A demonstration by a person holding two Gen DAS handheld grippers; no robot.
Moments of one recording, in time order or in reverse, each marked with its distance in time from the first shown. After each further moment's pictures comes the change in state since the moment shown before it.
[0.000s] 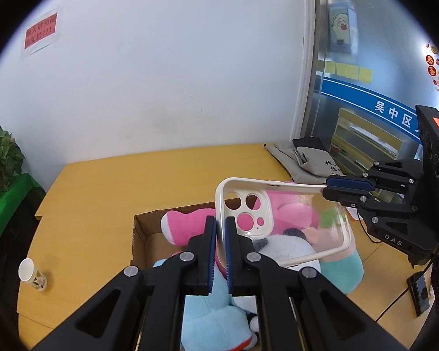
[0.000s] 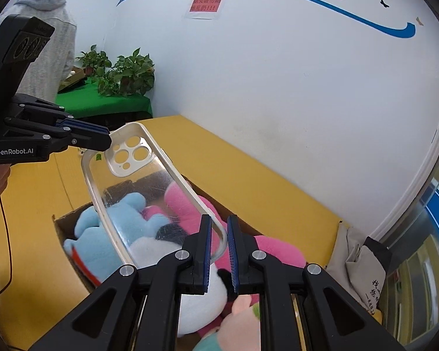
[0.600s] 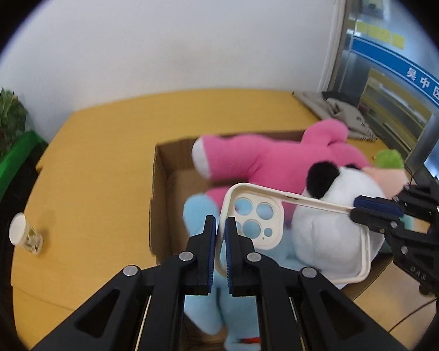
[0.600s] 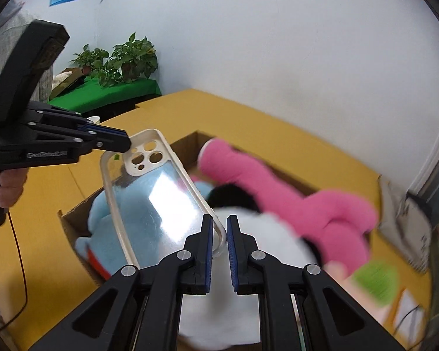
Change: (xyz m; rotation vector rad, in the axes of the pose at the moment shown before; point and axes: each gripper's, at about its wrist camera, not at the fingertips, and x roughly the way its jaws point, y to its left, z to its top) left arm 0.061 0.068 -0.091 -0.056 0.252 0.059; right arm 0.068 0.071 -0.056 0.195 0.122 0.111
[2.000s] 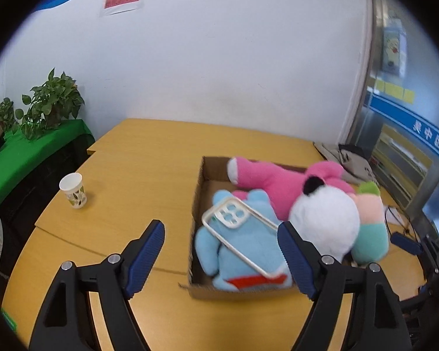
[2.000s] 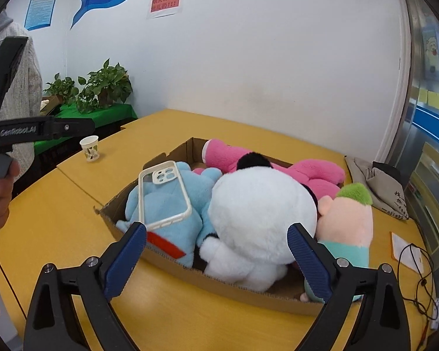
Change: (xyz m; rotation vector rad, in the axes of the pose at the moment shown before) left arm -0.133 -0.028 -0.075 -0.169 -0.246 0.111; right arm -0.107 0.066 -0.059 0.115 -0.112 -0.170
